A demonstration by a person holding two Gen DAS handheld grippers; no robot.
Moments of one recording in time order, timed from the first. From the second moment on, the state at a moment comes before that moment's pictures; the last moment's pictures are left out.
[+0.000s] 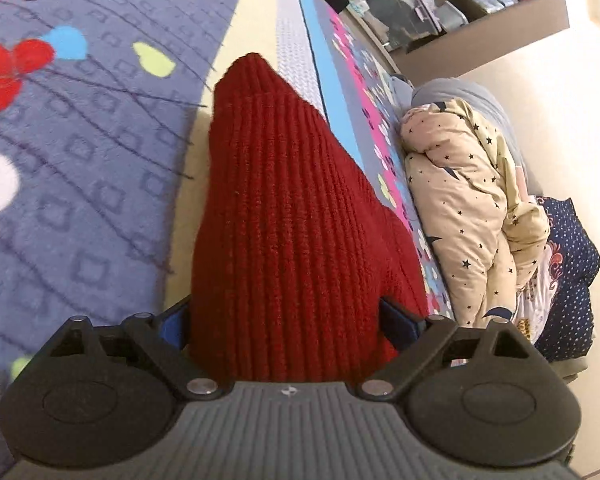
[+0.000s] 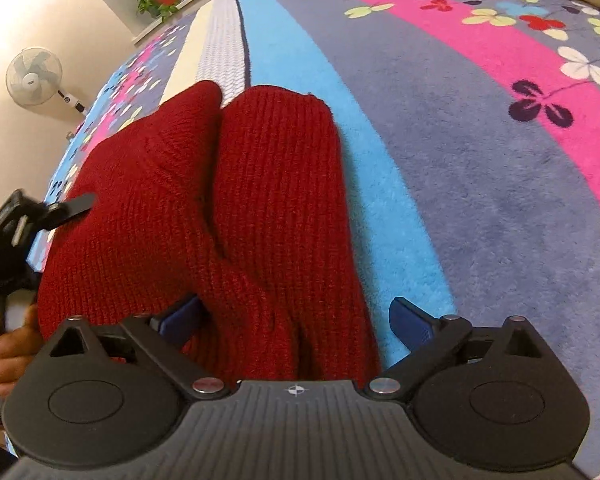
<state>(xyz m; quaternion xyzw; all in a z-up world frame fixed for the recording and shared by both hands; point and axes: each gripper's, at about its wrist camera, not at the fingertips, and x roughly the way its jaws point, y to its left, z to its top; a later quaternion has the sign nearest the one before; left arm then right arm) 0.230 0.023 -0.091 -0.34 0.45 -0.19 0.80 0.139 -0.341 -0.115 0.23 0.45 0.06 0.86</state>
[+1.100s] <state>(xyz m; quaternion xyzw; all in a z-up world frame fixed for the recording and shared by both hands) 0.100 0.093 -0.017 0.05 0.36 -0.09 0.93 0.139 -0.203 -0.088 0.12 0.39 0.22 0.89</state>
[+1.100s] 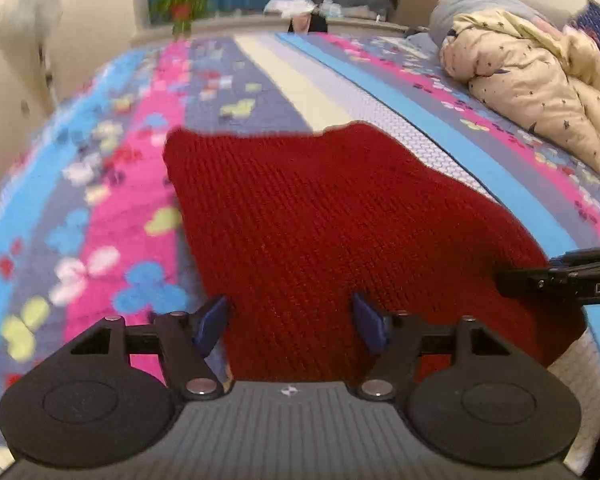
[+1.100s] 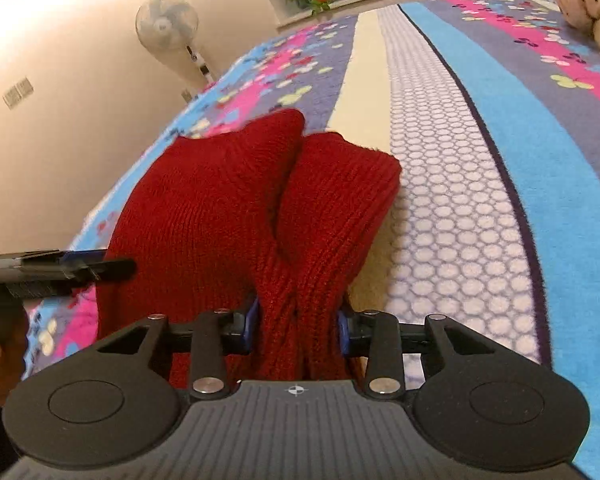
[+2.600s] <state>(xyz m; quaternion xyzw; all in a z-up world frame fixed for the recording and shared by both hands) -0.055 0.061 0.010 -0.06 0.34 0.09 0.94 -0.002 -0.200 -0.027 -0.02 0.29 0.11 0.95</state>
